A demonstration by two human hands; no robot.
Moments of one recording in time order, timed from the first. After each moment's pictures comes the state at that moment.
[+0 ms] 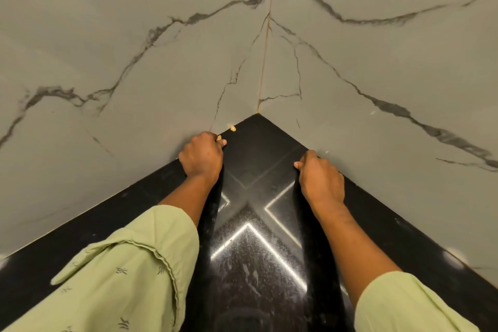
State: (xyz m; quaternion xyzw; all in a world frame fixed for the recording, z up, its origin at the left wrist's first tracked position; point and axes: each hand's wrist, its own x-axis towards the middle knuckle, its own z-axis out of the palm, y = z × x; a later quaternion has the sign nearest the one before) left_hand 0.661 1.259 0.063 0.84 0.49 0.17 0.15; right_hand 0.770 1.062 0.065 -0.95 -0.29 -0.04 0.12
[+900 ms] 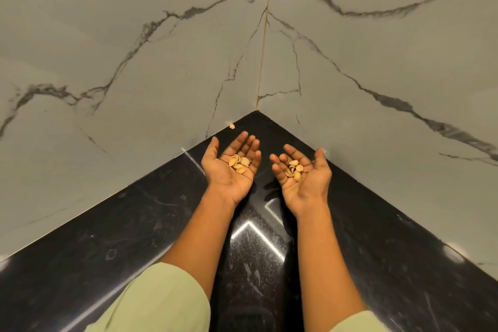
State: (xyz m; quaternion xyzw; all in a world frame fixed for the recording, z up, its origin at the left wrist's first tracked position) left_hand 0.660 1.196 0.076 0.11 0.24 0.25 0.93; right_hand 0.733 1.082 0.077 -0.38 0.07 0.35 0.85
